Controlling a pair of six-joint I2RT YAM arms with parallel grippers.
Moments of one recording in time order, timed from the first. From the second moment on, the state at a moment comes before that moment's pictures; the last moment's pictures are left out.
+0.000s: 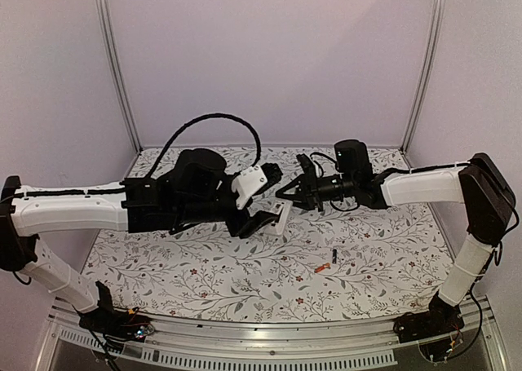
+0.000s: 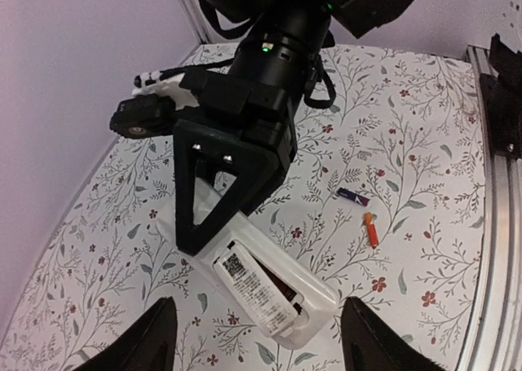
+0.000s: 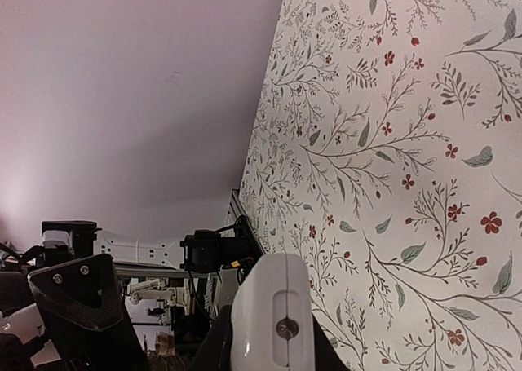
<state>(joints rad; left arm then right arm) -1.11 1.39 1.03 -0.12 -0.12 0.29 0.66 1.74 1.04 0.29 -0.81 0.97</state>
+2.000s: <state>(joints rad) -0.90 1.93 1.31 -0.50 -0.12 -0.27 0.40 1.58 0.64 0.57 -0.76 0.94</state>
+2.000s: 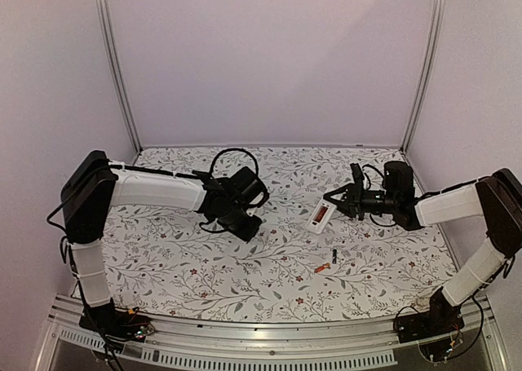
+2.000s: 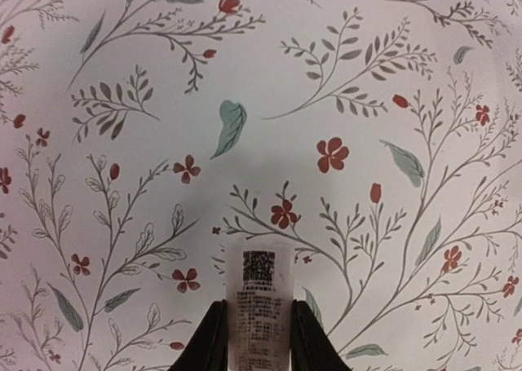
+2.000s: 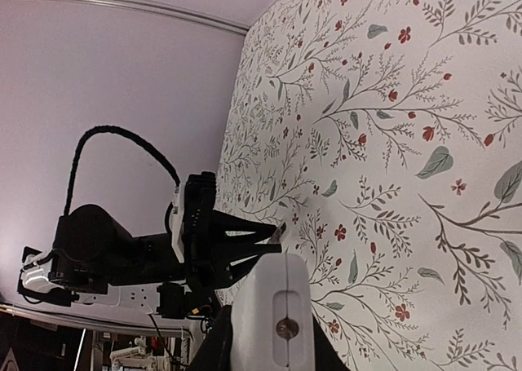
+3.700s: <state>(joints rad) -1.19 2.24 1.74 -0.46 0.09 0.03 0.01 1.29 0.45 0.32 -0.89 0.84</state>
